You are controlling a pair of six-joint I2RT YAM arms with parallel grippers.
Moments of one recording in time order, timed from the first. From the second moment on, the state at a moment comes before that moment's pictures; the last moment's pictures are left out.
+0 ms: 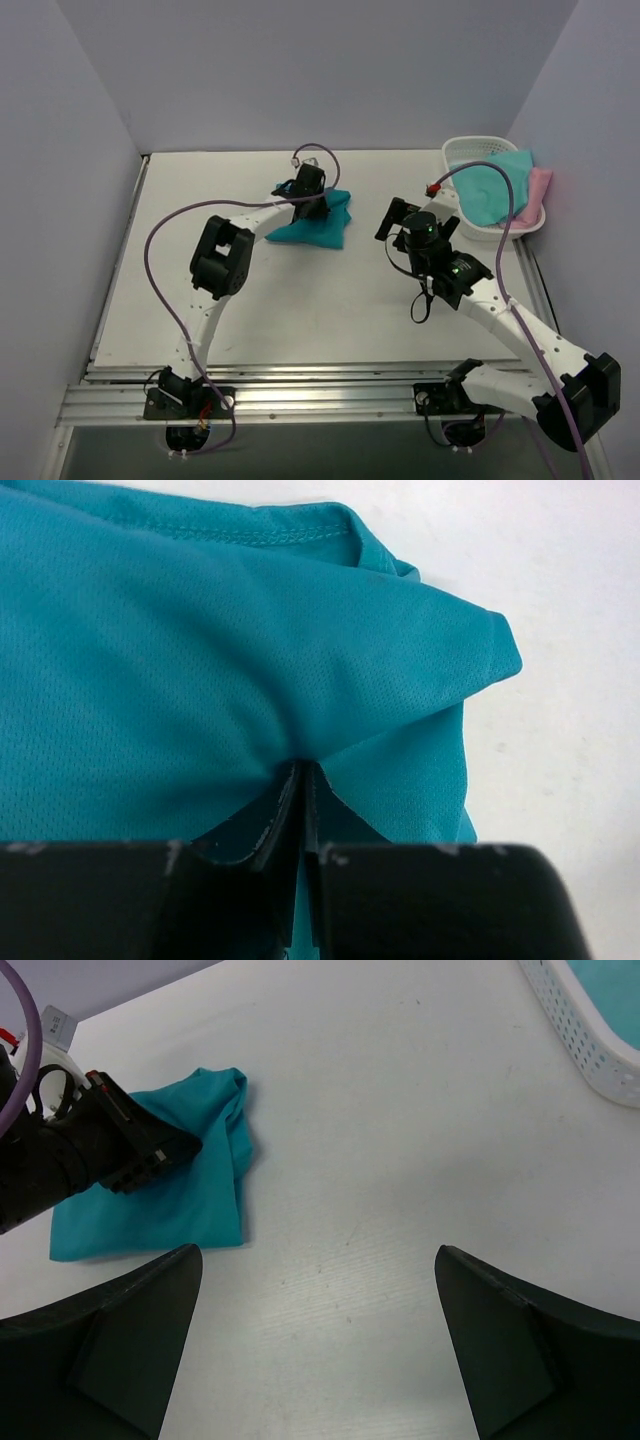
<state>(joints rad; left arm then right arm) -0.56 2.40 1.89 -0.22 -0.08 -0.69 0.58 1.10 0.88 -0.29 0.58 0.60</state>
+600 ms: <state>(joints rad) -0.12 2.68 2.57 -0.73 -0.04 -0.43 0.60 1.00 0.88 -0.34 0.55 0.59</state>
